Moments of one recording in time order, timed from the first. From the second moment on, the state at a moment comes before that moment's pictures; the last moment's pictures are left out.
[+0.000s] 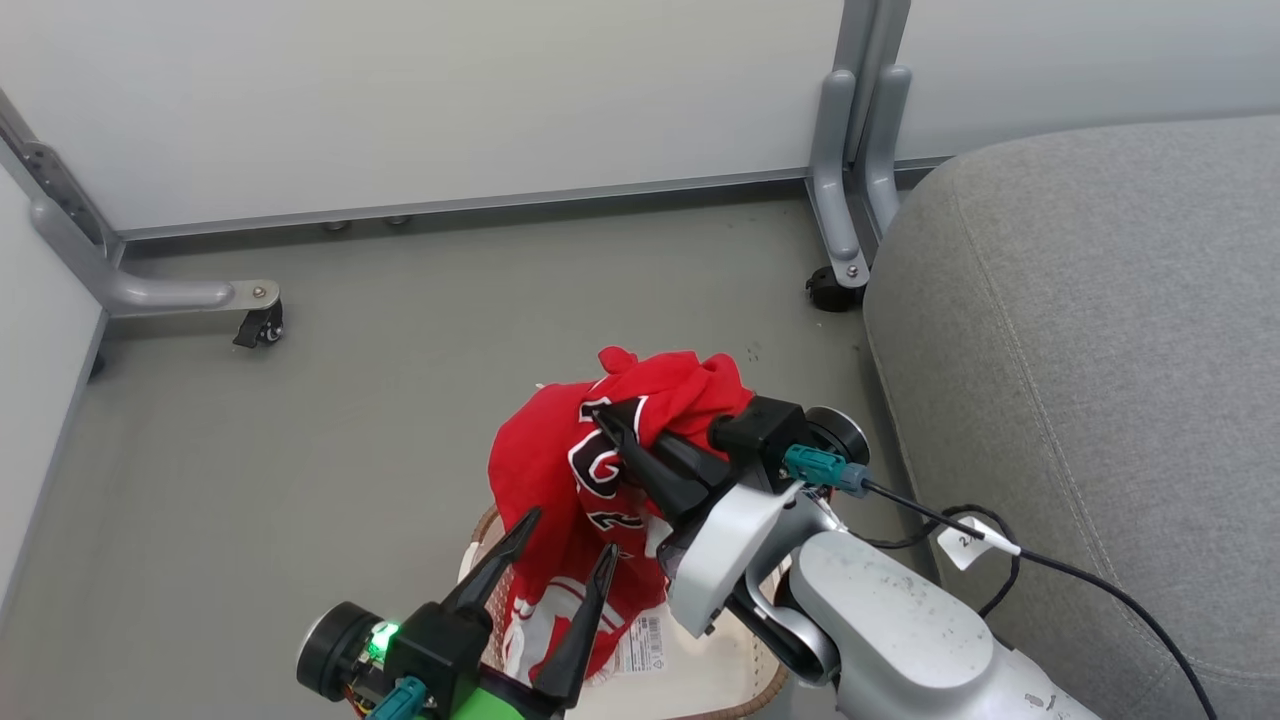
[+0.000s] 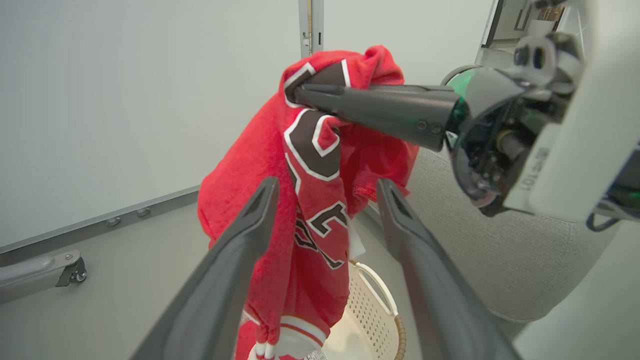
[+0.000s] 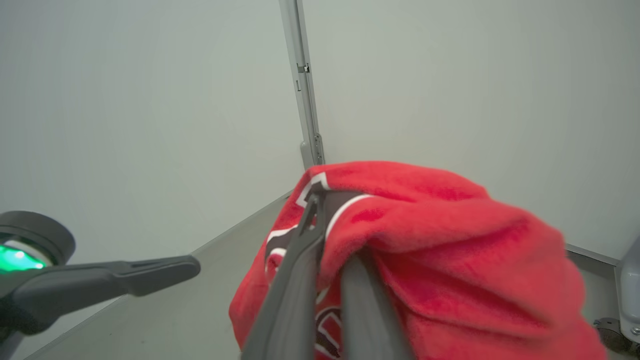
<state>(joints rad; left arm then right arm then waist) 0.01 0.24 -0.52 -0.06 -0.27 -0.05 -0.10 -0.54 -0.05 0.78 0.49 0.47 0.13 -0.21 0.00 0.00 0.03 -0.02</state>
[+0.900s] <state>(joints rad) -0.11 0.24 -0.56 -0.06 -0.24 -0.06 -0.10 -0.58 -0.07 0.64 0.52 0.44 0.13 -0.25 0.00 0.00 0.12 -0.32</state>
